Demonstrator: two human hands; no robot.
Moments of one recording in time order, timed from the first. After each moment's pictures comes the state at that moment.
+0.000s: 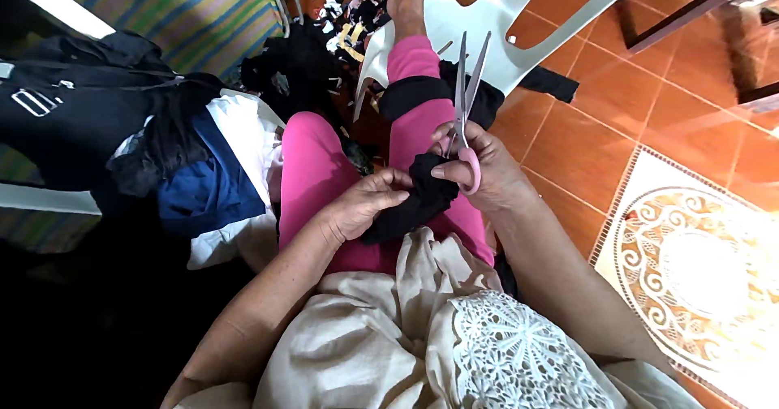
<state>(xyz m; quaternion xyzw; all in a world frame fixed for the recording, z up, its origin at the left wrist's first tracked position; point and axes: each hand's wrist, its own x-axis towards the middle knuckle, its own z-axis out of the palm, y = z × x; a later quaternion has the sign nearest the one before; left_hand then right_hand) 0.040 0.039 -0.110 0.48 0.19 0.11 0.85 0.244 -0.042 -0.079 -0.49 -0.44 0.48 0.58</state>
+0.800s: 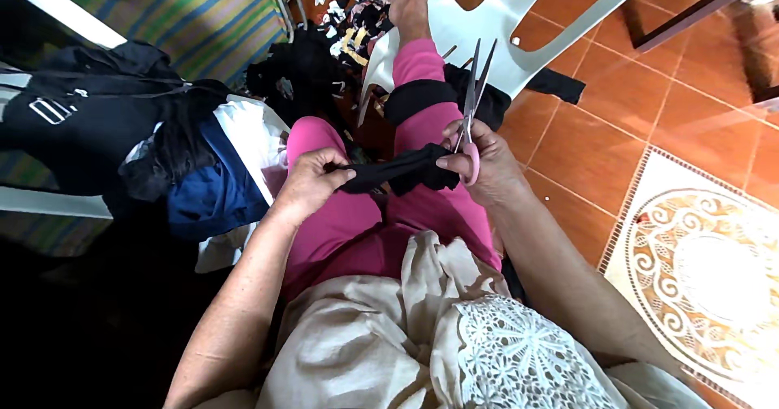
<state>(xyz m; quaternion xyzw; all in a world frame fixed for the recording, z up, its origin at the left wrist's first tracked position) -0.007 0.087 -0.081 0.73 0.38 0.18 0.53 0.253 -0.033 -0.098 -0.51 -0.43 0.42 0.61</state>
